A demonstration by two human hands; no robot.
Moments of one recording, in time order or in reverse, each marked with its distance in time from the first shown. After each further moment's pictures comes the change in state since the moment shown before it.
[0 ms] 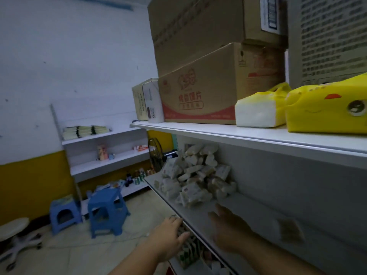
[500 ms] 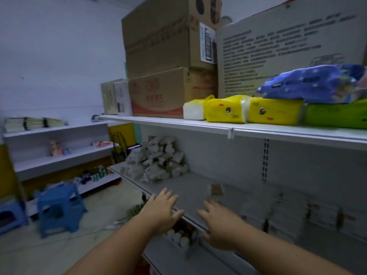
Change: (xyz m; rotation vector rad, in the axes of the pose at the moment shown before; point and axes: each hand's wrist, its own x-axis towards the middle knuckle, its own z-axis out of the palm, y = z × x) left_hand -0.143 0.113 0.019 0.235 0.117 0.247; right_hand -0.246 -0.023 0.000 -0.241 0.088 0.067
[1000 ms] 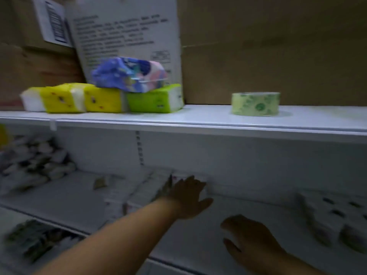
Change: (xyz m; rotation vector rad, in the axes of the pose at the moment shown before) left_hand 0.008 0.406 -0.003 -0.049 0.069 0.617; right_hand -0.342 0.198 0.062 0.117 0.293 0.462
